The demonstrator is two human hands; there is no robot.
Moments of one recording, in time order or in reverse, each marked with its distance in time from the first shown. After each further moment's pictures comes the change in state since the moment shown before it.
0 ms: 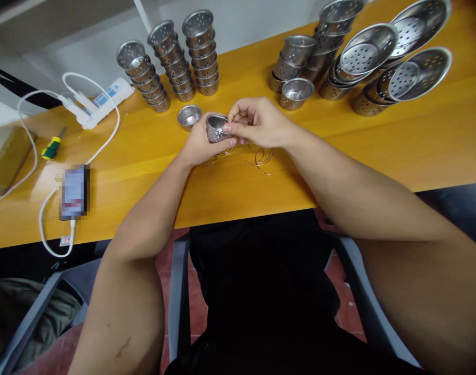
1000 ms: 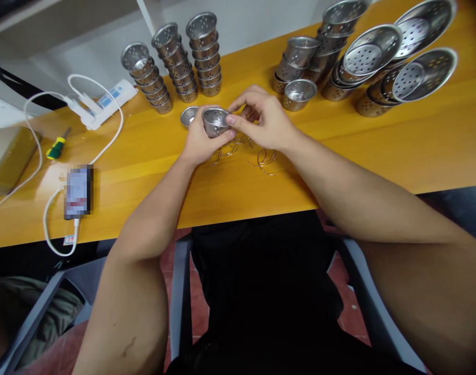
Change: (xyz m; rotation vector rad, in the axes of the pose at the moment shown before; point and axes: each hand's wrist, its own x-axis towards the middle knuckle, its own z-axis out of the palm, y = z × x) left_hand 0.007 0.005 -0.003 0.049 0.151 -0.035; right_hand -0.004 0.004 0.002 -0.298 0.257 -0.140
